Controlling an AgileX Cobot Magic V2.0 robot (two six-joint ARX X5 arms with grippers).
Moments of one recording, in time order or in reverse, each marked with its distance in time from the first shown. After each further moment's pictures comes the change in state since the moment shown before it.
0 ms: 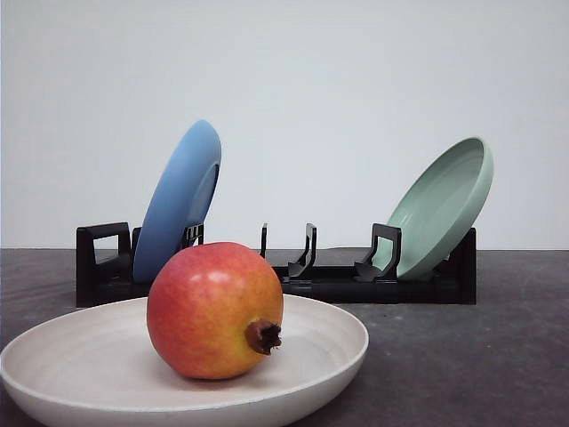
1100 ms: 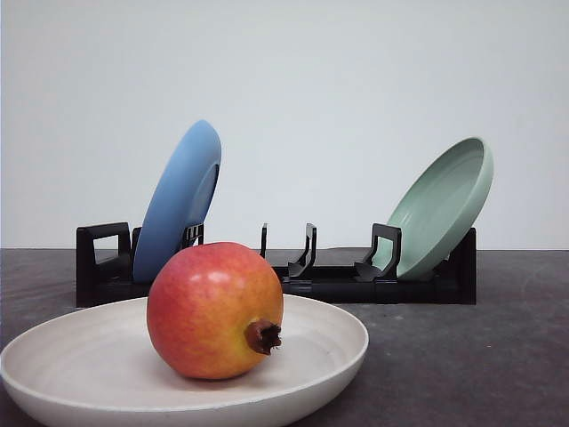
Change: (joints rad) left_arx 0.000 0.000 0.000 0.000 0.000 0.000; right_arx 0.000 0.000 0.000 0.000 0.000 0.000
